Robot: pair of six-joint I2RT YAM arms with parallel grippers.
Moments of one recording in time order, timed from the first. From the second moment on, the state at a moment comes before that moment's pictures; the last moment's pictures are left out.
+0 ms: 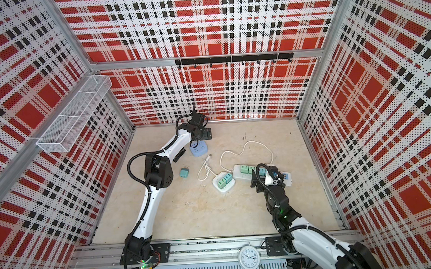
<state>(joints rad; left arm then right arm) -0.40 2.58 2.40 -0.76 -0.18 -0.38 0.53 0.79 0.07 0.60 0.46 0.14</state>
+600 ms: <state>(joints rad) -0.36 2.58 2.30 -0.77 -0.12 -0.39 0.53 0.78 0.07 0.59 0.46 0.14</state>
